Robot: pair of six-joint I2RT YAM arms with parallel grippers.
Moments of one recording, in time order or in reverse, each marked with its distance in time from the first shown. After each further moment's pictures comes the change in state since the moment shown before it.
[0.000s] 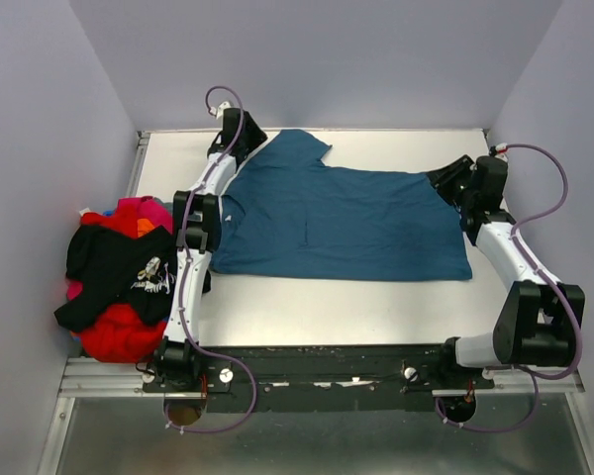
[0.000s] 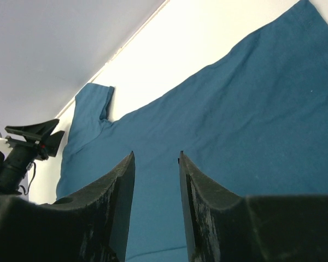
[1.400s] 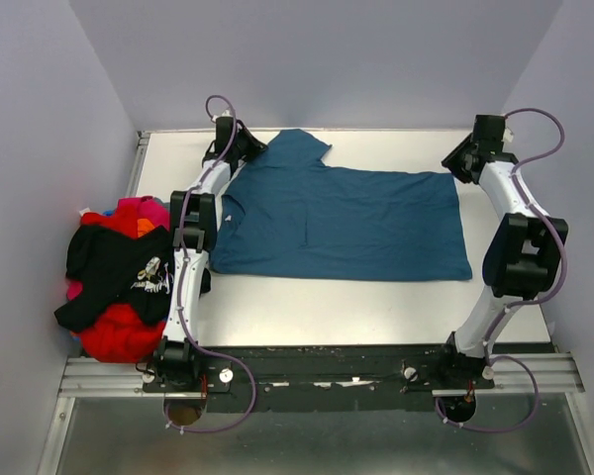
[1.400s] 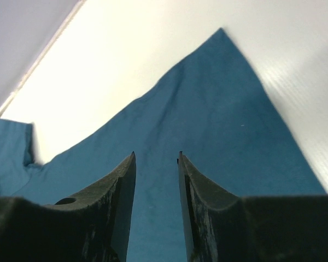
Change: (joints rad) left arm 0.042 0.046 -0.054 0.130 0.326 -0.081; right arm -0.041 0.441 0.576 -0.471 0.183 -0.098
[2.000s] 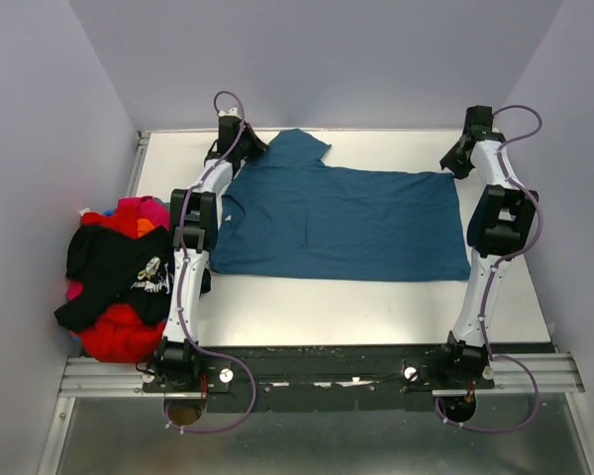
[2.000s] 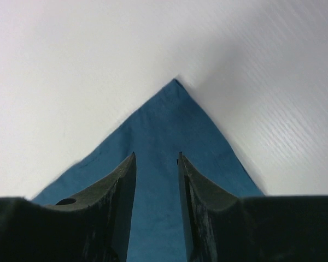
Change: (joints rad) left arm -0.014 -0.059 -0.086 0.037 0.006 0.163; right arm -0.041 0.497 0.560 -0.301 0.061 -0.060
